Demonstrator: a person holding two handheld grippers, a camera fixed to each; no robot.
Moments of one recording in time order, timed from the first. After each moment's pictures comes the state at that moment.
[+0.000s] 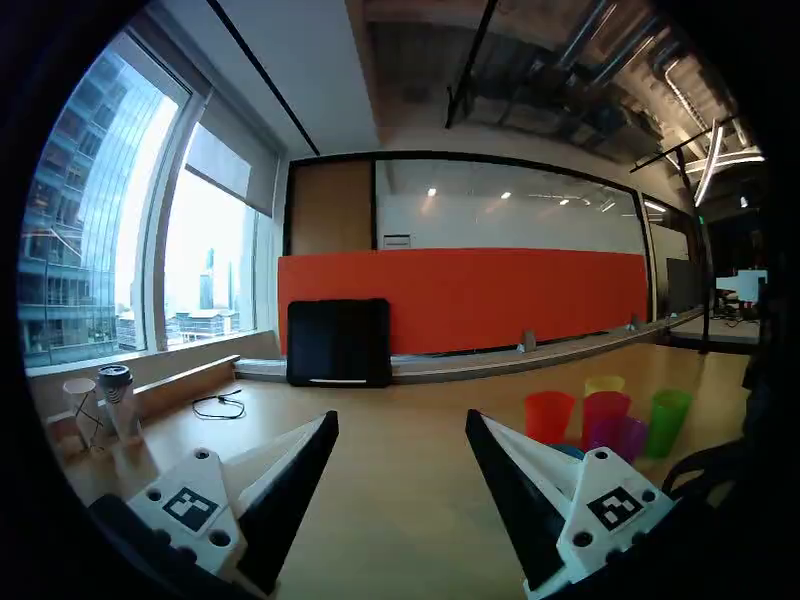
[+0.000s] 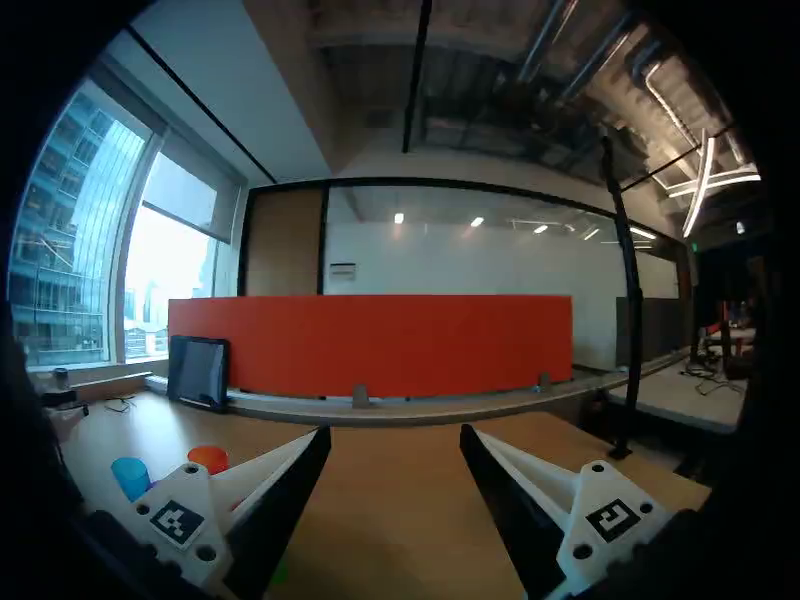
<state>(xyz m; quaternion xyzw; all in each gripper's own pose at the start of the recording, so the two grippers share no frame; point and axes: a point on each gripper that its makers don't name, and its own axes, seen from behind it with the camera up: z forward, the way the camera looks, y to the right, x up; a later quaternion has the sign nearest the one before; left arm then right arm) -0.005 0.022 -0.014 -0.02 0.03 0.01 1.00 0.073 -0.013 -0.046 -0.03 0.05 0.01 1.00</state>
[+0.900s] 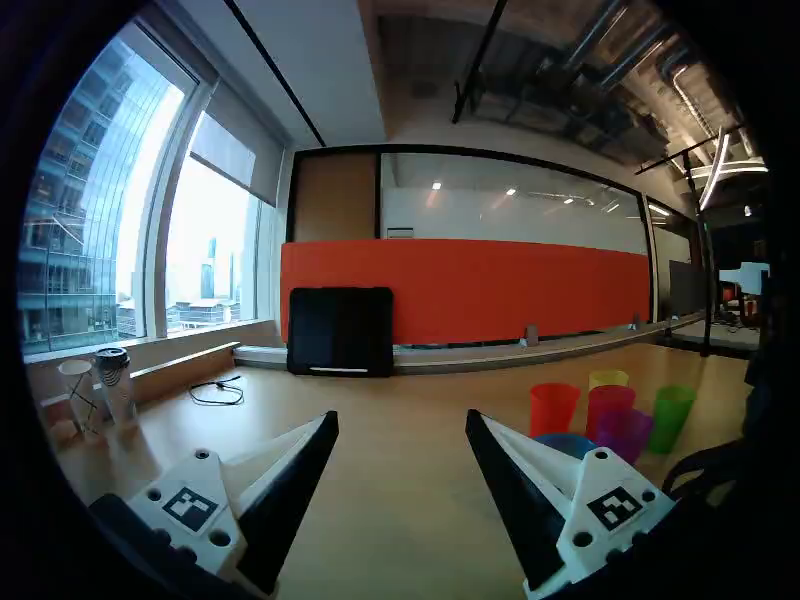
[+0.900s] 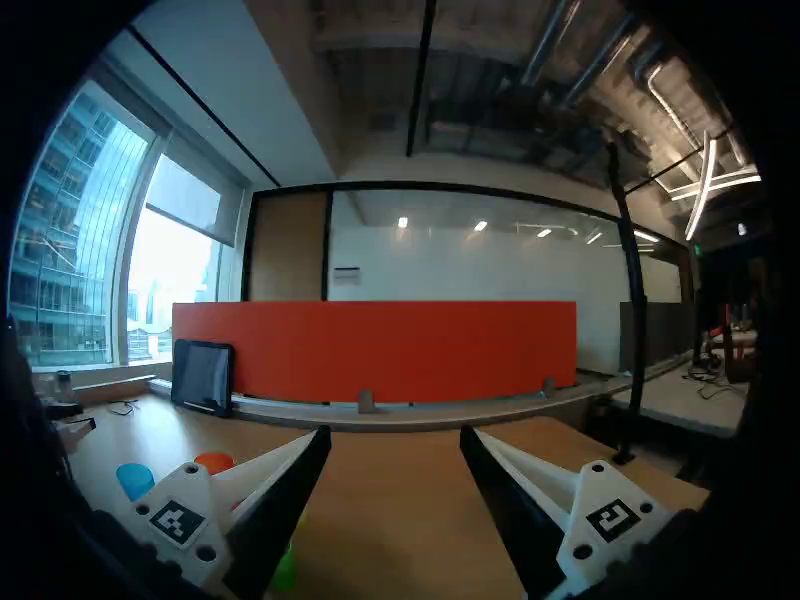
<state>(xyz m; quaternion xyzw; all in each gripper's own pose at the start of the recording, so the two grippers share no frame) -0.021 0.019 -0.009 -0.01 0.02 -0.01 1.00 0.082 -0.019 -0.047 -0.03 0.05 0.01 1.00</state>
